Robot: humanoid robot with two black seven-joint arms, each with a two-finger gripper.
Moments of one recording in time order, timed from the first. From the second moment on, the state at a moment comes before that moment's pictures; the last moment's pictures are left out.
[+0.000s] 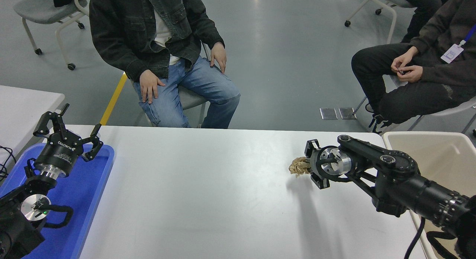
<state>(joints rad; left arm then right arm) -0.59 0.43 -0.63 -0.25 -0.08 -0.82 -0.58 0.87 -0.29 0.42 1.00 -0.37 -0.42 -0.68</state>
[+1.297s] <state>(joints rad) -0.59 0.43 -0.63 -0.25 -0.08 -0.82 -0.58 0.93 -0.90 0.53 1.48 -0.34 -0.43 -0.87</state>
